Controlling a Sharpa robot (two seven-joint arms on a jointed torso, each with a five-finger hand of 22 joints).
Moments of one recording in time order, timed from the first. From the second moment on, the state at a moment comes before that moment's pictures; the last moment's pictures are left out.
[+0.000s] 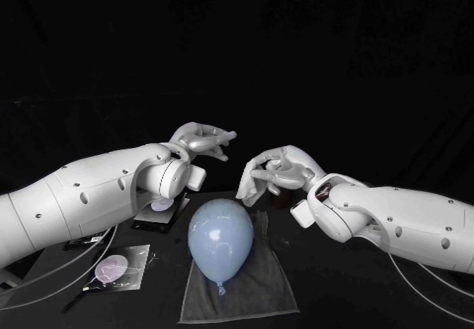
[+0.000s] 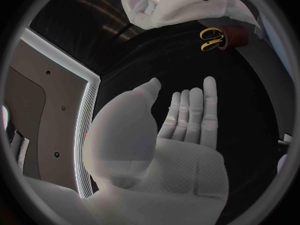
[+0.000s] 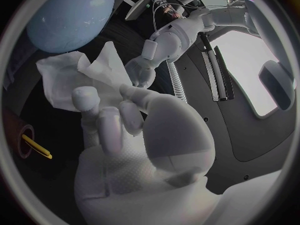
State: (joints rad) left arm 1.37 -0.61 -0.01 1.33 -0.31 -0.43 0.01; left_hand 1.35 -0.19 0.34 0.19 0.05 0.73 0.19 0.28 0.48 0.65 0.18 0.81 0.26 0.70 0.13 1.23 0.54 0.16 0.86 0.21 0.66 0.36; right arm 1.29 -0.79 -0.11 1.58 -0.54 -0.47 0.31; right_hand 1.28 0.01 0.69 -0.16 0.05 0.95 0.13 0.40 0.45 1.34 0.05 1.25 1.22 1.40 -0.01 1.45 1.29 0.14 1.18 0.10 0.97 1.15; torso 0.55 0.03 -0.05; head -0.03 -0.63
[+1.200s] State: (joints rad) left arm 1.36 -0.68 -0.03 1.44 -0.69 -0.28 0.22; left_hand 1.40 -0.16 0.35 0.19 0.05 1.00 0.11 0.38 0.44 0.99 0.06 0.75 0.20 0.89 0.02 1.27 0.51 0.18 0.95 0.13 0.77 0.43; right arm 1.32 -0.76 -0.11 1.52 -0.41 -0.50 0.17; right_hand 1.27 0.01 0.69 -0.16 0.05 0.96 0.13 0.40 0.45 1.34 0.05 1.26 1.22 1.41 -0.01 1.46 1.30 0.13 1.18 0.10 0.97 1.15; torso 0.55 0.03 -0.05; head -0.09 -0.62
